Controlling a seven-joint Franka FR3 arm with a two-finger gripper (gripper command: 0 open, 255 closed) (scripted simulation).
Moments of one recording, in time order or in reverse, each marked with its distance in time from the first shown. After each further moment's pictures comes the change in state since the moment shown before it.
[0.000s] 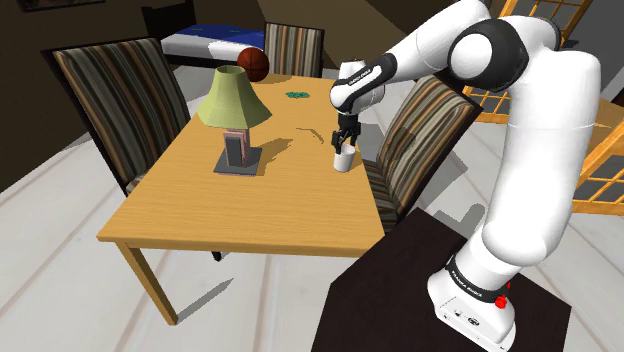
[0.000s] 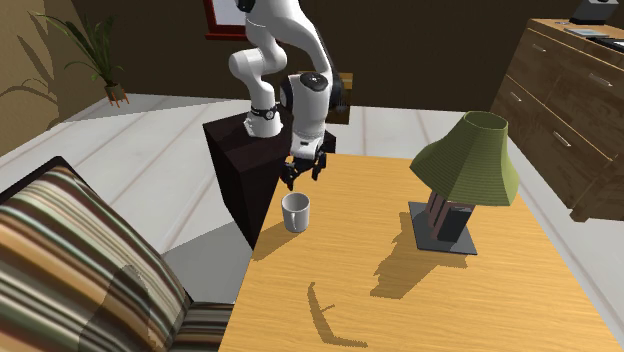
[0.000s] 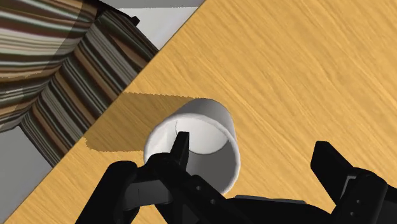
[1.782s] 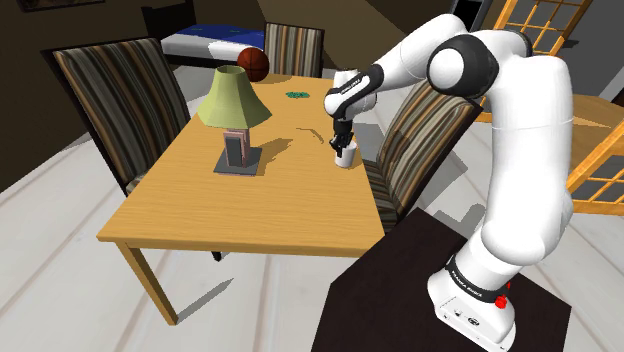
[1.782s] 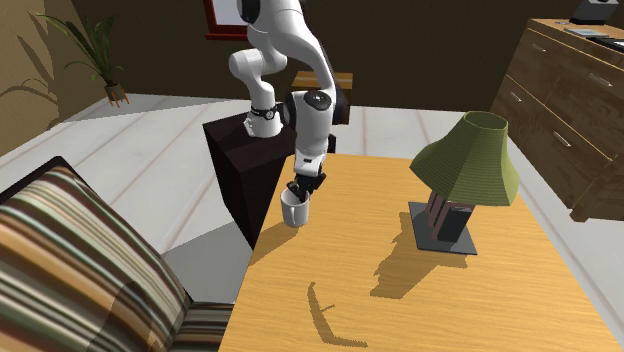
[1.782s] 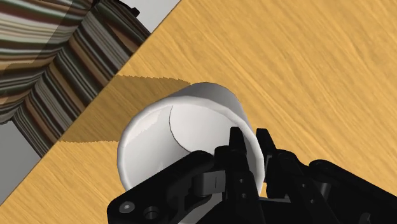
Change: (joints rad) arm -0.016 0.127 0.010 0.099 0.017 0.029 -0.016
